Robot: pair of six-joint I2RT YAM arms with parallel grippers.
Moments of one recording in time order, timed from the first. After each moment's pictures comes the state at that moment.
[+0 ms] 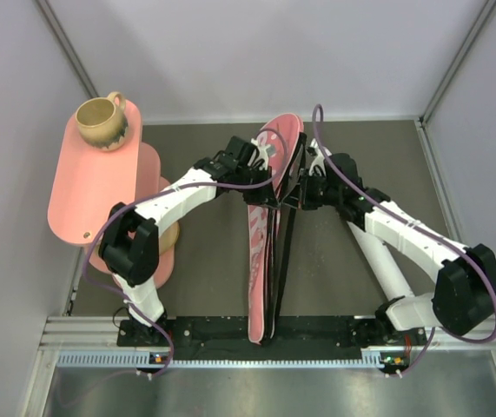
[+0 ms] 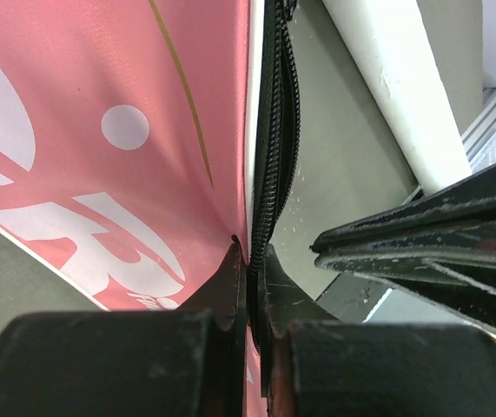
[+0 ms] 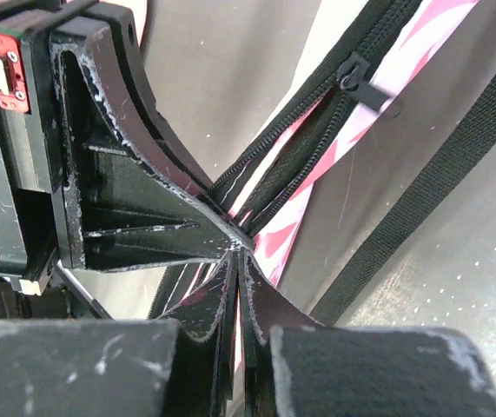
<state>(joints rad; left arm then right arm) -0.61 1.78 1.46 -0.52 0.49 -0.47 0.53 1.35 0.97 -0.17 -0.32 0.51</state>
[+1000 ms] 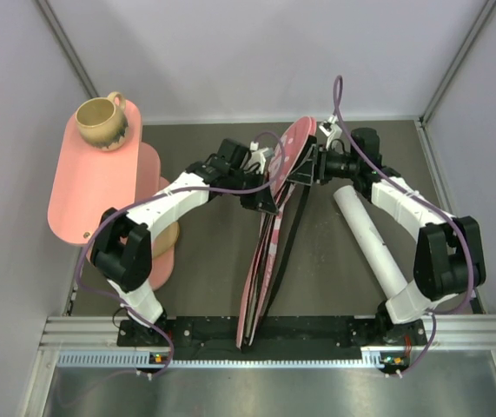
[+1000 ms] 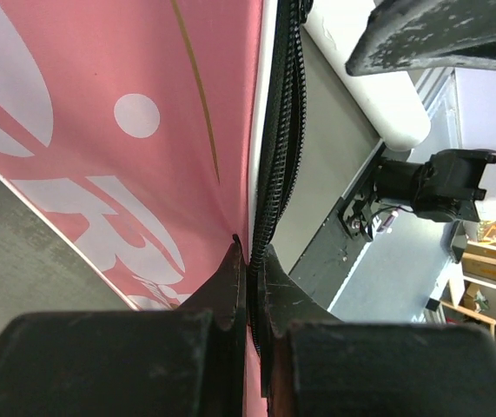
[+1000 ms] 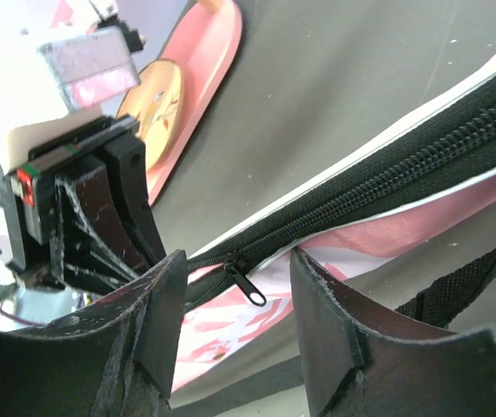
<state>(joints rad) -0.58 1.72 1.38 -0.48 0.66 -0.42 0.26 1.56 1.10 0.02 -0.83 0.40</state>
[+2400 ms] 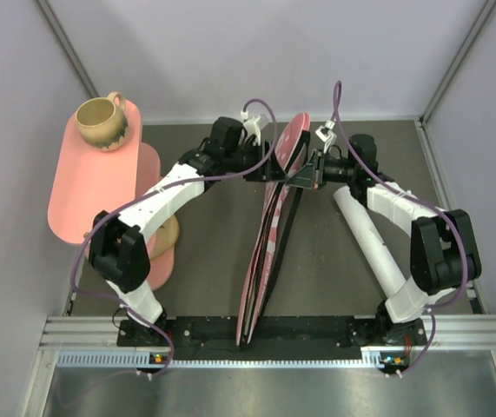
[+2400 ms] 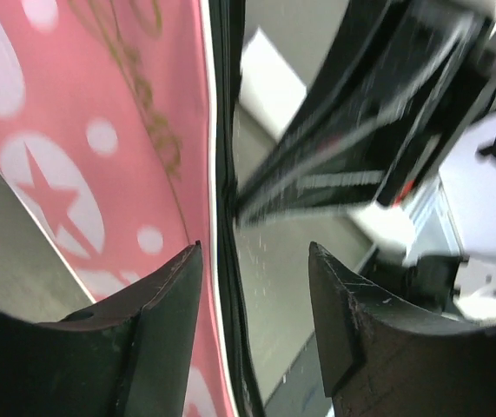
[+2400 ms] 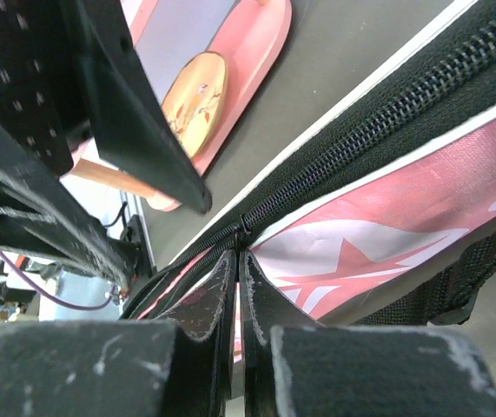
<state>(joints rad) -0.56 1.69 1.45 -0.37 0.55 -0.48 0.26 1.61 1.02 0.24 -0.97 0.50</state>
